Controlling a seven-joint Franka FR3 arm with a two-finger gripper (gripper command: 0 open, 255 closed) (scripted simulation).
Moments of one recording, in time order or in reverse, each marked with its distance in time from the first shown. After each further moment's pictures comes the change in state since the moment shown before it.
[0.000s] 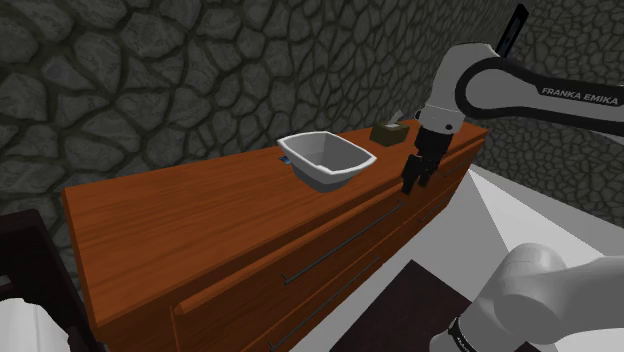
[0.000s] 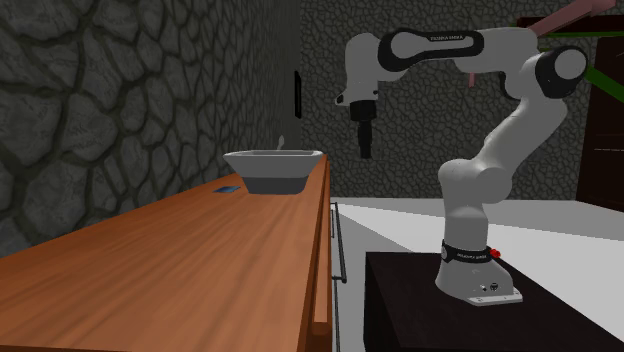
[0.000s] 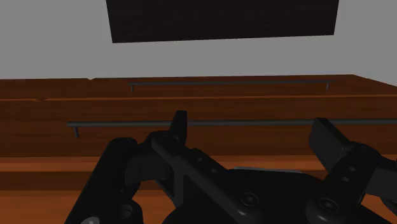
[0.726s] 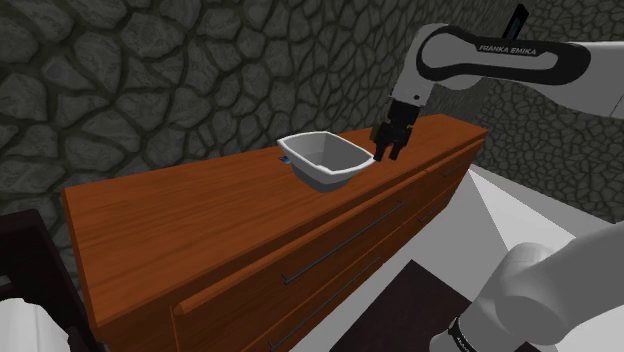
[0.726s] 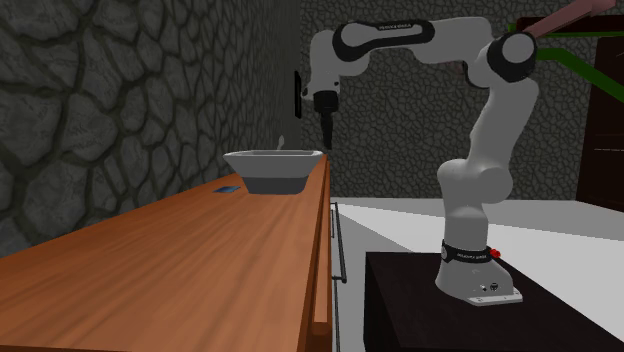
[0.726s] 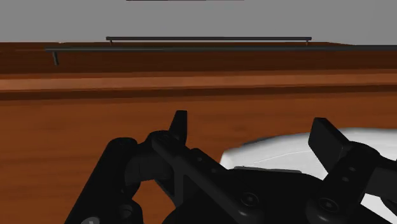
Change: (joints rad) arm 0.029 0.353 -0.102 0.330 0.085 0.030 -0.109
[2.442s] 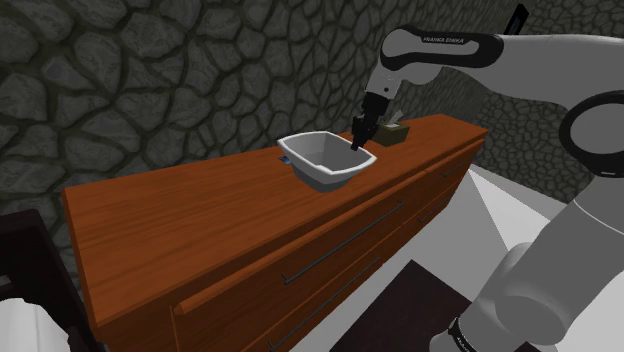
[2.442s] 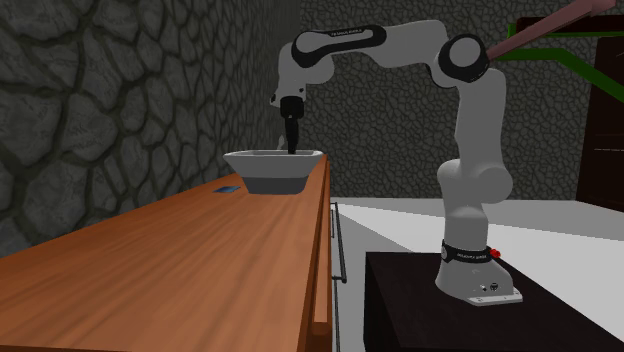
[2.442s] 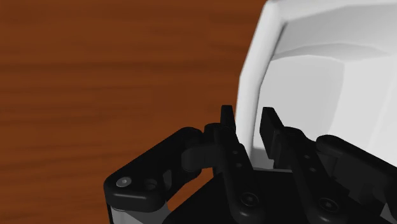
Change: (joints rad) arm 0.004 0.346 -0.085 0.310 0.151 0.012 -0.140
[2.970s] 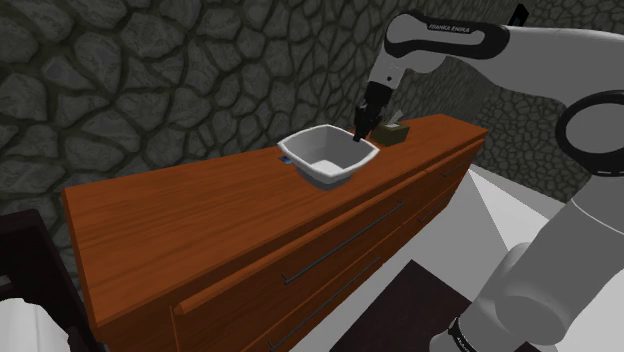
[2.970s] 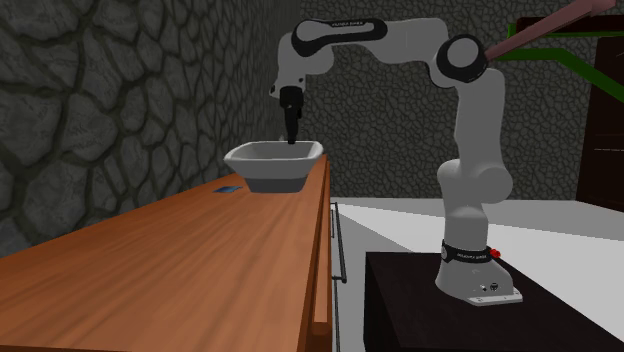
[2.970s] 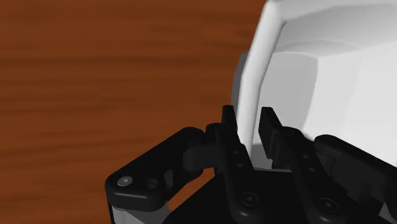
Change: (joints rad) arm -0.001 0.014 -0.002 0.091 0.002 -0.079 0.015
